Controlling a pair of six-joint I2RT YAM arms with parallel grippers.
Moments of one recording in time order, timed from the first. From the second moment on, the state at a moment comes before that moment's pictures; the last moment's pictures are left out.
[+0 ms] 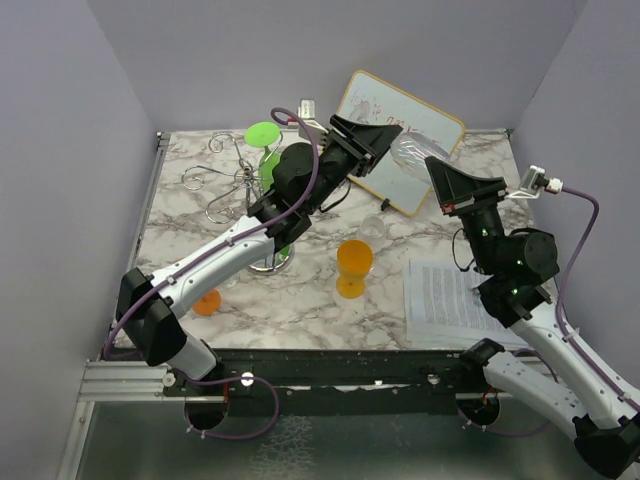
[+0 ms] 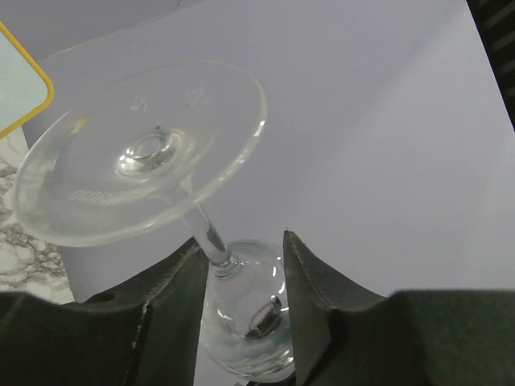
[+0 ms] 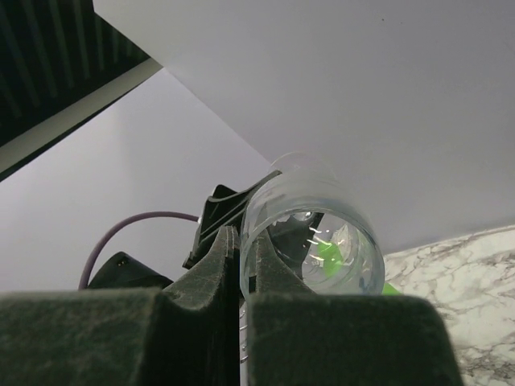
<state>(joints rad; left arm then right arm) -0.83 1.51 1.41 0.34 -0.10 -1.30 0.55 0.76 0.77 0.53 0.14 0.89</state>
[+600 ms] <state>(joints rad) -0.83 1.53 1.44 0.40 -0.09 -1.23 0.55 0.73 0.74 0.51 0.13 0.95</state>
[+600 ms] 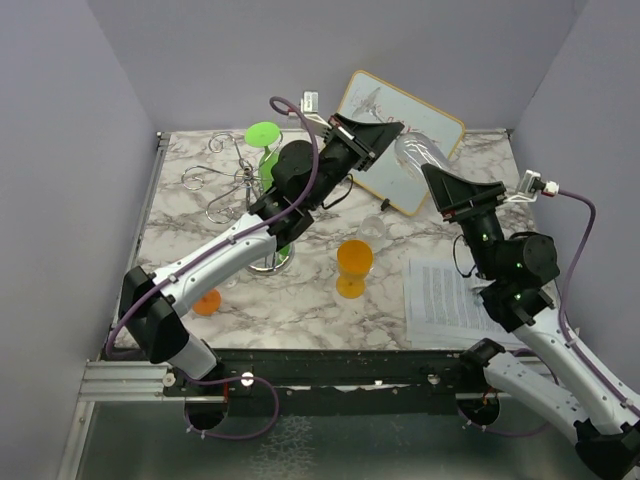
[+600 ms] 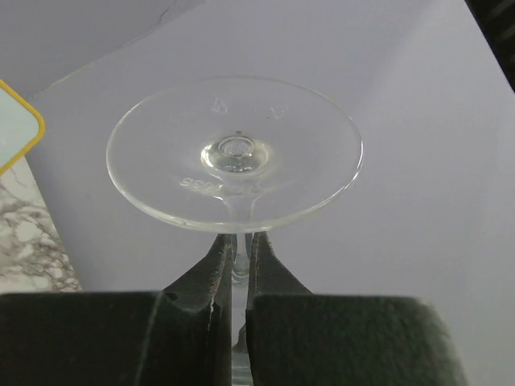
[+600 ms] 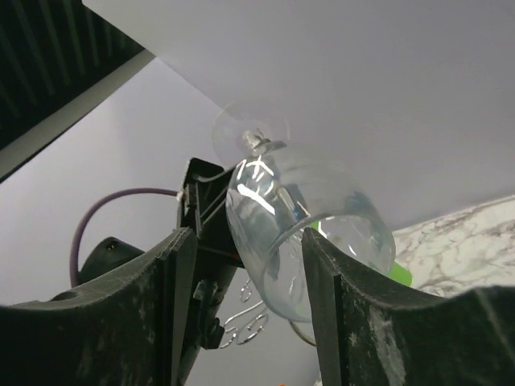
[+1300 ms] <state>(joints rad) -0.83 1.50 1.54 0.42 0.23 -0.20 0.55 0.66 0.92 0.16 0.02 0.79</state>
